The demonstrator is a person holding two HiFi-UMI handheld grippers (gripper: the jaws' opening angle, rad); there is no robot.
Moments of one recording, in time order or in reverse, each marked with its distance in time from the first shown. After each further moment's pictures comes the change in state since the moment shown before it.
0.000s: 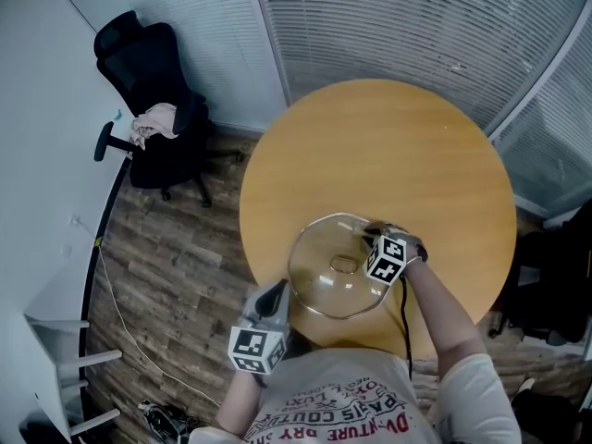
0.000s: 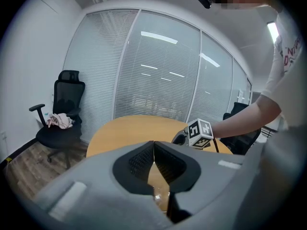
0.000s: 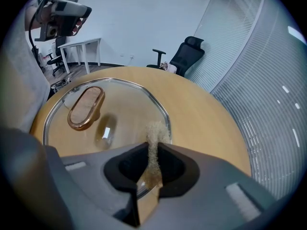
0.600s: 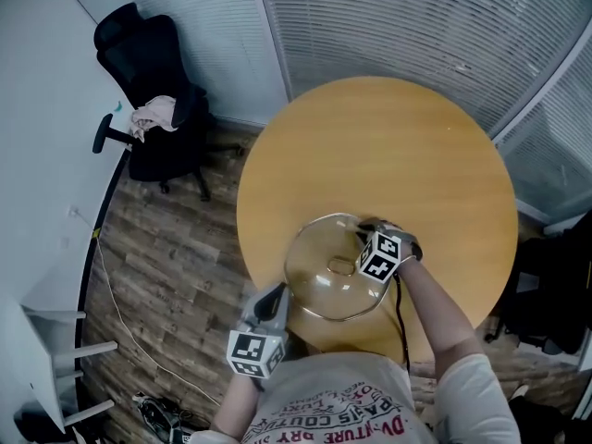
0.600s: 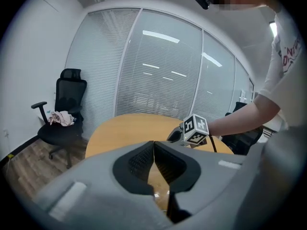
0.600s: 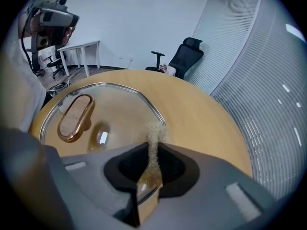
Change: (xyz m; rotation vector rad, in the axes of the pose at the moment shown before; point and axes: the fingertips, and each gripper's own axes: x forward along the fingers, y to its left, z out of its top) left arm 0.009 -0.011 -0.011 -0.016 0.011 0.020; right arm 0.009 -0.013 0.009 0.015 -0.026 0.012
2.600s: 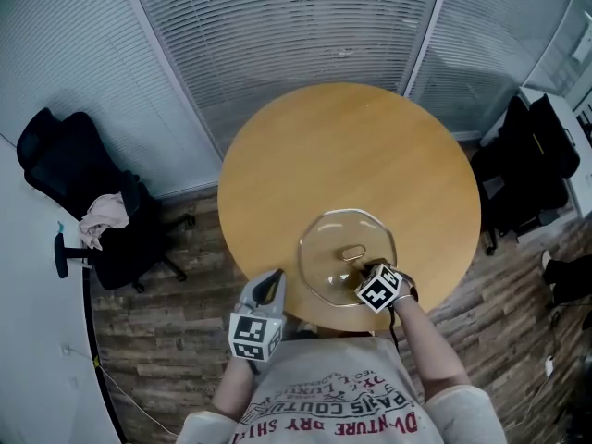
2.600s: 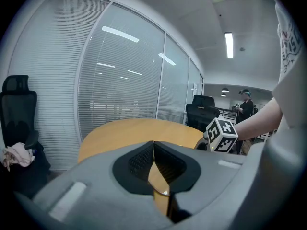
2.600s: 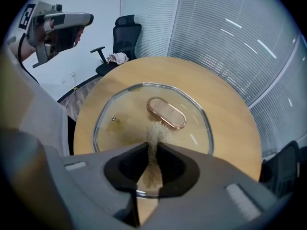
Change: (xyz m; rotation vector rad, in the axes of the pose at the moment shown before) left arm 0.012 0.096 0.052 0.310 0.009 -0.513; right arm -0.050 0.150 0.033 0.789 0.262 -0.189
